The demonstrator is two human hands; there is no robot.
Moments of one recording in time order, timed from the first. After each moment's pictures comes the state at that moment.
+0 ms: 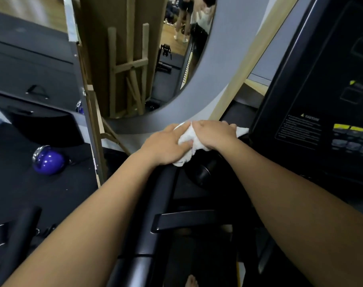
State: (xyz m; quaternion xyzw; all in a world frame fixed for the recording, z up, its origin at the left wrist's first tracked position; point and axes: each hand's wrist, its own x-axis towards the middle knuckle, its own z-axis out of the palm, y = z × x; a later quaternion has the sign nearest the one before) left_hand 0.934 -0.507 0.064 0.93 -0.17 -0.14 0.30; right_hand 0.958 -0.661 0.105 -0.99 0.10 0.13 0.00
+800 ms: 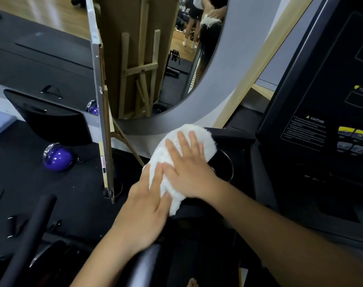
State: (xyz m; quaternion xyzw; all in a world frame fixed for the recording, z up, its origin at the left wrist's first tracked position) left_hand 0.772 -0.460 0.047 0.90 -0.06 -0.10 0.42; right_hand 0.856 -0.601 0.074 -0.98 -0.16 0.09 0.04
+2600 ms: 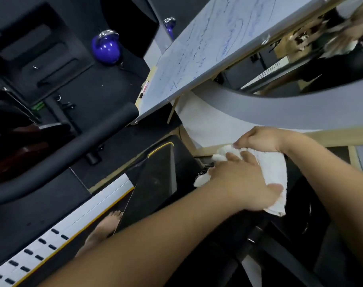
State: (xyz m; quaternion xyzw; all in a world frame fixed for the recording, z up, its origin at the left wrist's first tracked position) left_hand 0.830 -0.463 0.030 0.82 0.07 -0.19 0.54; right_hand 0.999 -0.509 0.047 -0.88 -0.14 0.41 -0.22
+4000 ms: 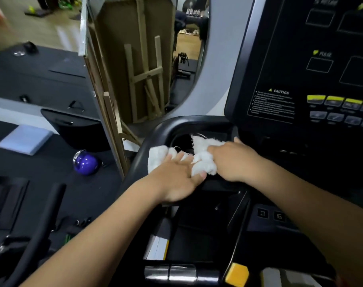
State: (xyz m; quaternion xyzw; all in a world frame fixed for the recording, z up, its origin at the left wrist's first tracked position) left_hand 0.790 -0.568 0.112 0.94 -0.20 -0.24 0.14; right_hand 0.827 -0.739 0.125 -0.97 -0.17 0.16 -0.08
